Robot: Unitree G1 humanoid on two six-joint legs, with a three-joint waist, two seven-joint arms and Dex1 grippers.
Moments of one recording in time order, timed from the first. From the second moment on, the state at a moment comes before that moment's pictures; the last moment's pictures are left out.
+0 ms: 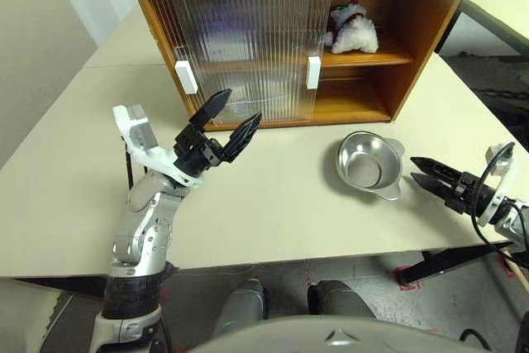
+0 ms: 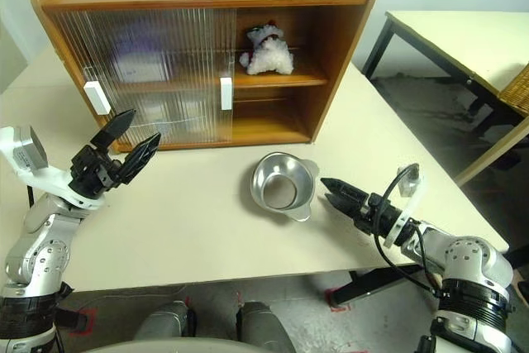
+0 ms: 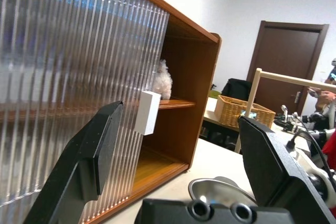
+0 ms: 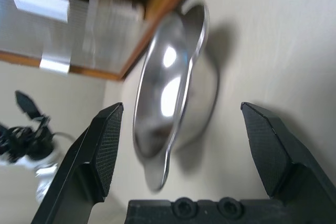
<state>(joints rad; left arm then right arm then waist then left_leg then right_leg) -0.12 0.31 0.14 -0.28 -0.69 0.09 -0.74 -0.19 -0.65 -0.53 0.37 0.95 1.25 0.83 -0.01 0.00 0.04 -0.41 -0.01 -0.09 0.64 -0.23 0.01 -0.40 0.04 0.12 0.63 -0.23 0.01</state>
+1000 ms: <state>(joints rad) -0.10 0.32 0.14 -0.31 -0.69 0.09 -0.73 -0.18 -0.65 -0.45 0.30 0.98 1.50 0.91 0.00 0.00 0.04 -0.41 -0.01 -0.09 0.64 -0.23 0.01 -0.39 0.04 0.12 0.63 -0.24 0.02</state>
